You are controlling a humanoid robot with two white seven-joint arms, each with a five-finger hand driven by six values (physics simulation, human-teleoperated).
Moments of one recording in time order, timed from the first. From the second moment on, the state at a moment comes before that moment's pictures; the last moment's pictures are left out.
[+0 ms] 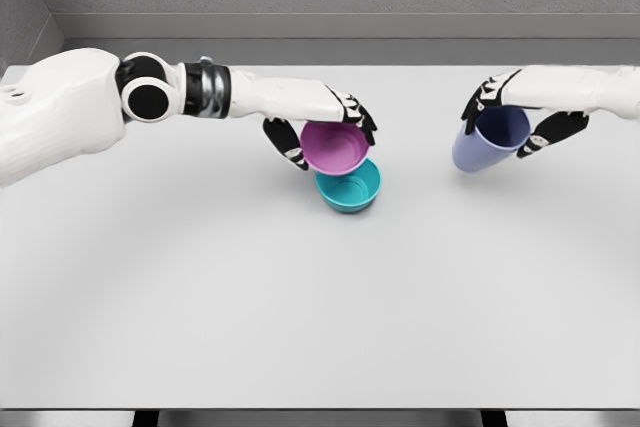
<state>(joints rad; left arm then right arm) -1.34 0.44 -1.61 -1.08 0.14 -0.61 -0.26 -0.95 -0.96 0.93 -1.33 -0.04 -0.61 0.61</state>
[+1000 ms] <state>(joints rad) -1.34 0.40 -1.64 -1.09 0.14 -0.61 -0.26 -1.04 -1.01 1.02 -1.43 -0.04 -0.61 0.61</state>
